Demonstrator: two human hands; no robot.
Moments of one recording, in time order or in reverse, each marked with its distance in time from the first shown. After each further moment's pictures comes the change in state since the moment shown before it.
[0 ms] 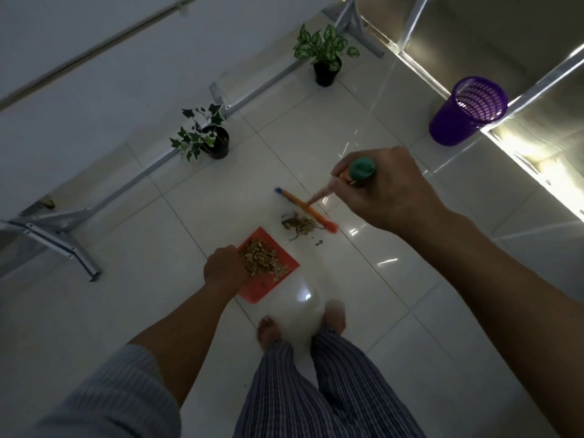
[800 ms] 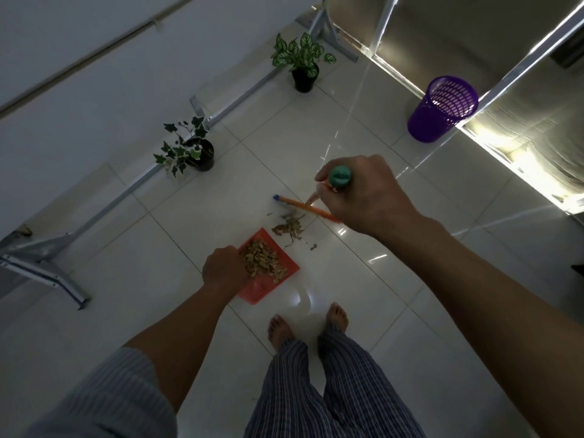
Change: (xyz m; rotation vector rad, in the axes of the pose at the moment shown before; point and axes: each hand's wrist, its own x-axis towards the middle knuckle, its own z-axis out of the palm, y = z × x) left_hand 0.026 -0.005 -0.019 0.032 0.044 0.129; right_hand 0.015 -0.023 0.027 0.028 0.040 0.143
